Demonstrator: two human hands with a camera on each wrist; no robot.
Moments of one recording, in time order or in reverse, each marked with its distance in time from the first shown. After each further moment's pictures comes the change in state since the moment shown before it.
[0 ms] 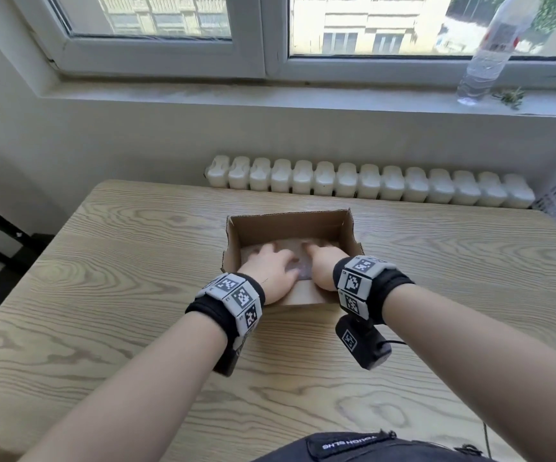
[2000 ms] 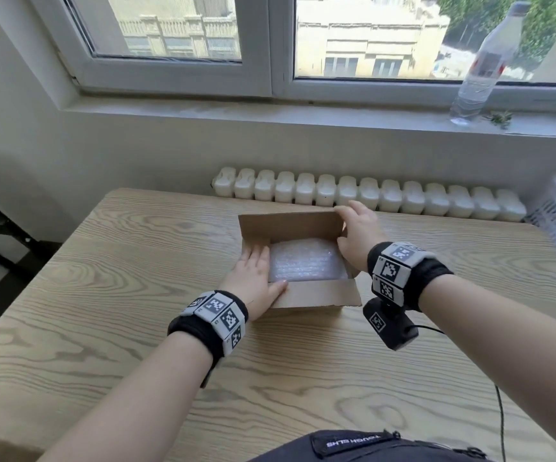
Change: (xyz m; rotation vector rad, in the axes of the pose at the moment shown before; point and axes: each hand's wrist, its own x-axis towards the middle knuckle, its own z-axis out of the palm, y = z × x) left_hand -0.029 -0.025 0.004 0.188 0.130 0.014; right_hand -0.025 0.042 -0.030 0.220 0.582 -0.156
